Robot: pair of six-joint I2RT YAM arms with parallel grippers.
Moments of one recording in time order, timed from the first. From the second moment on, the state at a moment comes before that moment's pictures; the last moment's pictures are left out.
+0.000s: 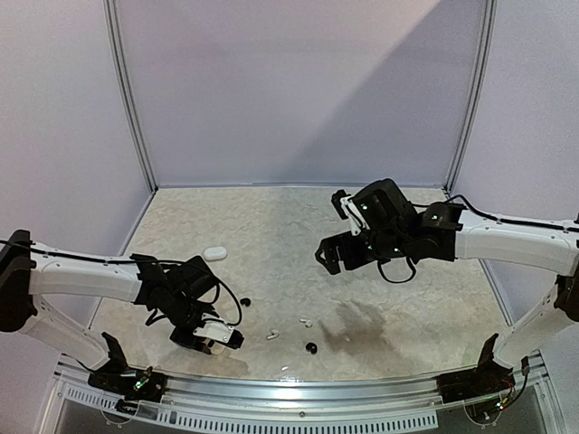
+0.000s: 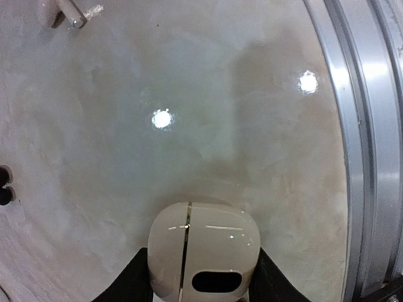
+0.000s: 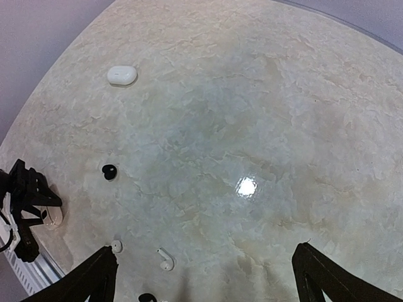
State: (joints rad) left arm -0.88 1.35 0.62 -0.65 0.17 0.96; right arm 0.97 1.47 1.16 -0.45 0.18 0.44
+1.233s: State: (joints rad) left arm -0.88 1.02 0.80 -0.31 0.03 0.92; right arm 1.07 1.87 1.64 -0.38 -0.44 0.52
